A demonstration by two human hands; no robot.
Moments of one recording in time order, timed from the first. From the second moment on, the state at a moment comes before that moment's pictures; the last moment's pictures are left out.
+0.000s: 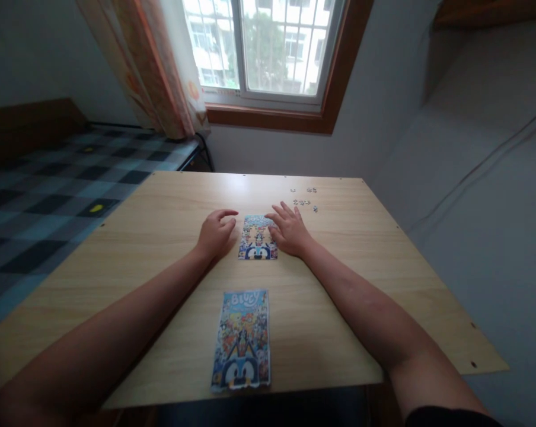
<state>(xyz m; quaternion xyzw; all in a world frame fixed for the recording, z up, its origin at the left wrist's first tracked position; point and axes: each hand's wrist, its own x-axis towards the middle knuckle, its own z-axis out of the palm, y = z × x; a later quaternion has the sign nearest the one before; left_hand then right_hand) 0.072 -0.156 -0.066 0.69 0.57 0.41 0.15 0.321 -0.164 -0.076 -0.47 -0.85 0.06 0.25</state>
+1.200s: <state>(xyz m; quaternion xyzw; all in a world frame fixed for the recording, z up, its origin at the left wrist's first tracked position) 0.069 -0.160 -0.064 0.66 0.58 0.44 0.18 0.376 0.029 -0.018 -0.63 -0.77 0.03 -0.05</state>
